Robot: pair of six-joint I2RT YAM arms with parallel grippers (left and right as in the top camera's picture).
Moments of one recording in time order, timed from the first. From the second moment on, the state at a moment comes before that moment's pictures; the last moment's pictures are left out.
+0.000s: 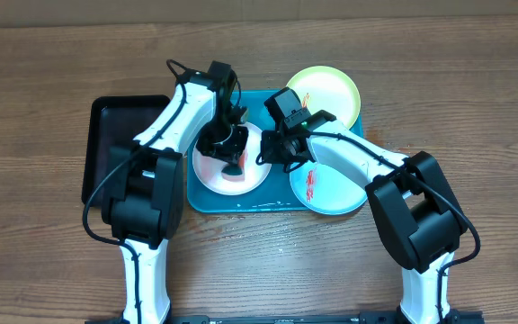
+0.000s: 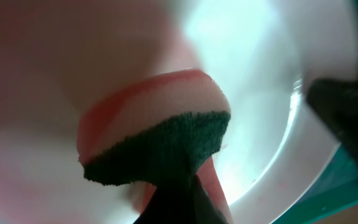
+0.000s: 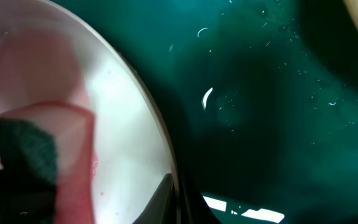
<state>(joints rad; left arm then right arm) -0.30 2.20 1.69 -1.13 0.25 -0.04 0.56 2.08 1.41 -0.54 -0.17 0.56</state>
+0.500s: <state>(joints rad) -0.32 2.20 1.69 -0.93 -0.08 -0.18 0.56 2.08 1.41 -0.54 -0.16 0.57</state>
